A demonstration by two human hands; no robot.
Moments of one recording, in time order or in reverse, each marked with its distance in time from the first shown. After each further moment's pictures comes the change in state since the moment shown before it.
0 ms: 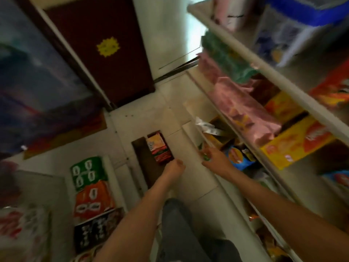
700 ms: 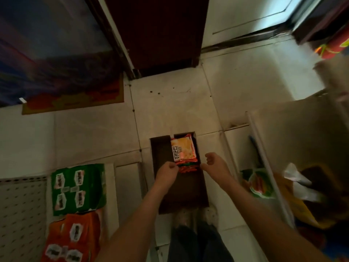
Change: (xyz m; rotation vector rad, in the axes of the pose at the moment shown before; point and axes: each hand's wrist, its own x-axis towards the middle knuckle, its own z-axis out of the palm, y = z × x) left_hand 0.280 -0.137 -0.125 -0.482 0.172 -0.391; right_hand 0.328 -0.079 0.172 0.178 -0.194 0.179
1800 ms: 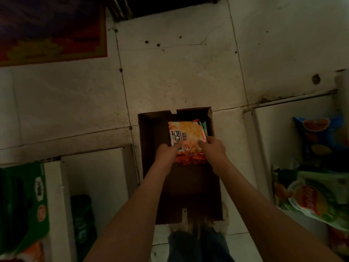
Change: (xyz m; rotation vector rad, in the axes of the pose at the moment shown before) left_hand 0.255 -0.079 0.066 -0.338 0.059 -0.258; right_hand 0.240 0.109 0.137 0.088 -0.002 0.201
